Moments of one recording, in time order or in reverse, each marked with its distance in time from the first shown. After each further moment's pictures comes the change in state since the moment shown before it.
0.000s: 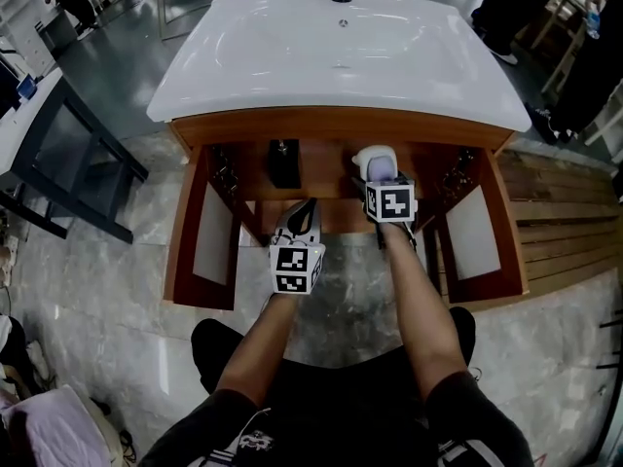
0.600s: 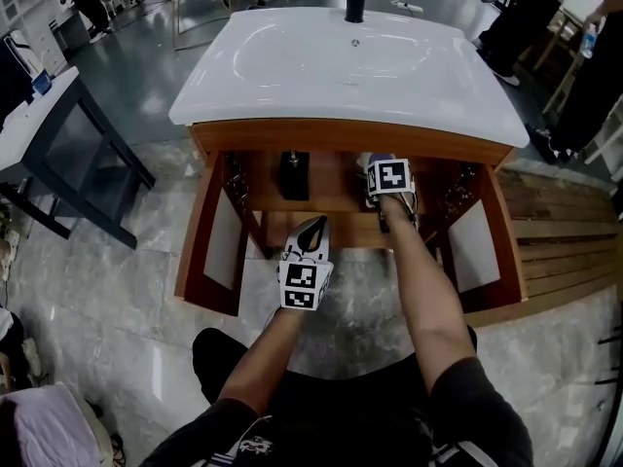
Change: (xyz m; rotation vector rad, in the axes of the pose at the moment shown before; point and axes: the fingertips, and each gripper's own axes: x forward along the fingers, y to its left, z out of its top) left arm -0.016 -0.013 -0.004 0.014 -0.005 -0.022; right arm 0.054 -0.016 0.016 0.021 0.174 -0.015
